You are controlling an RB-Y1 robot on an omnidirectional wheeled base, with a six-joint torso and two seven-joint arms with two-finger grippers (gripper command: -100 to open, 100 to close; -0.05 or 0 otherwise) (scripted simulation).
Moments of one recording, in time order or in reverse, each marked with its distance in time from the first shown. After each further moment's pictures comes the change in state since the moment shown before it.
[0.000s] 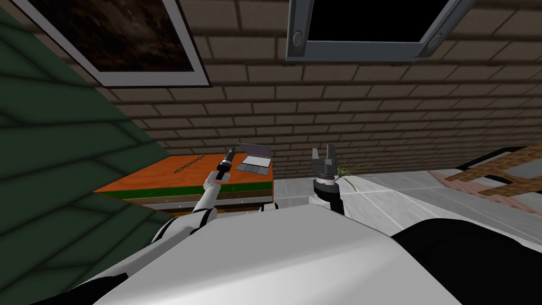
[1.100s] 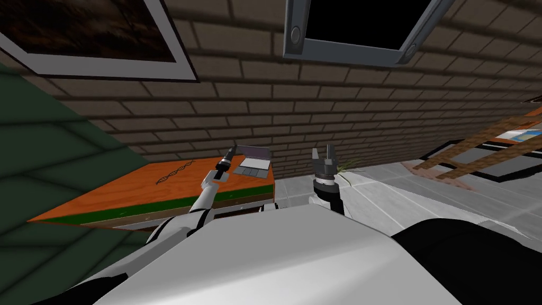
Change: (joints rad) left arm 0.001 0.041 -0.037 -0.018 0.011 -0.011 0.006; right arm 0.000 0.000 0.000 0.000 0.000 0.000 0.000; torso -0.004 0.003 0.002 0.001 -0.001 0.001
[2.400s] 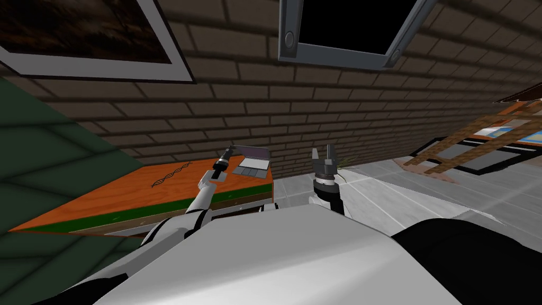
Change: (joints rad) left arm 0.005 0.028 0.004 -0.009 0.049 0.034 -0.030; right arm 0.000 0.000 0.000 0.000 0.000 0.000 0.000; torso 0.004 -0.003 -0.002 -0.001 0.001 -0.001
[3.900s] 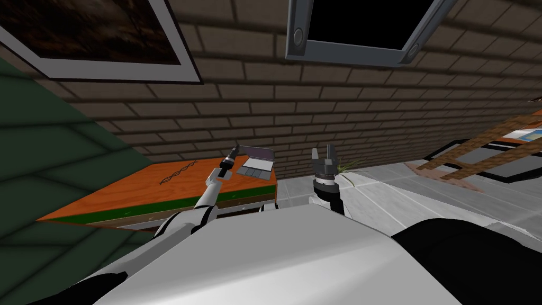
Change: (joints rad) left arm -0.046 -0.057 -0.028 0.025 -0.083 -0.037 0.049; right arm 0.000 0.000 0.000 0.000 0.000 0.000 0.000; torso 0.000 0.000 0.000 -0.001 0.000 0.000
